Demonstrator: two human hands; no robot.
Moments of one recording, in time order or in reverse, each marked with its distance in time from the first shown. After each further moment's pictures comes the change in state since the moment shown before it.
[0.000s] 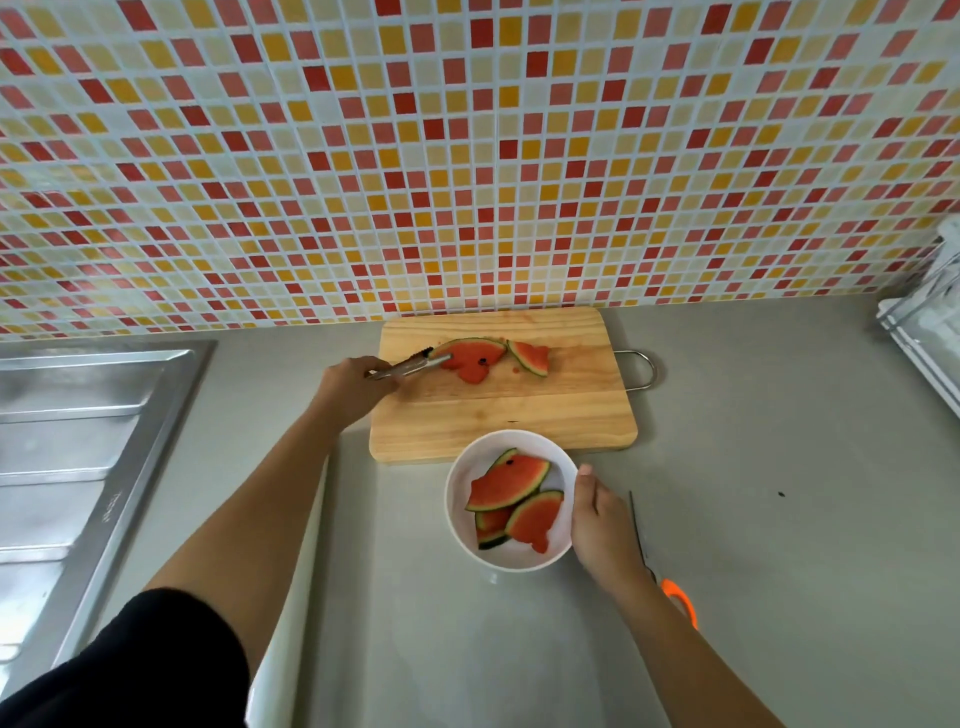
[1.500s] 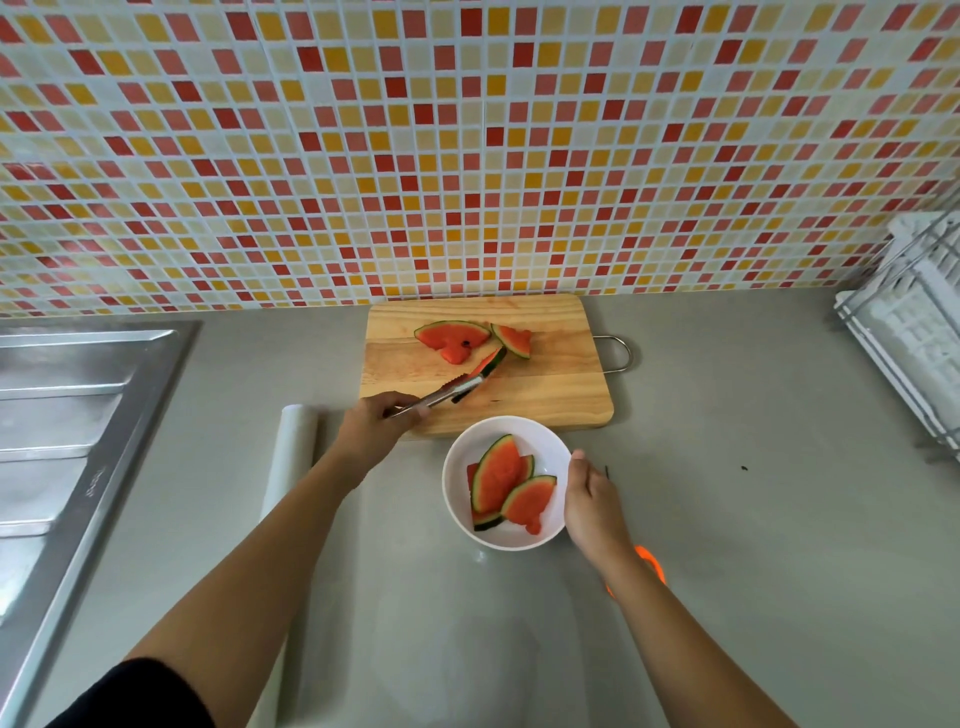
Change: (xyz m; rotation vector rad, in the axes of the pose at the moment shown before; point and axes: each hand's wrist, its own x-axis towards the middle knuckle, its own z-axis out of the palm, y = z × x) left_hand -0.089 0.012 0.039 -0.488 -0.083 0.045; right_hand -0.014 0.003 -0.012 0.012 0.022 0.072
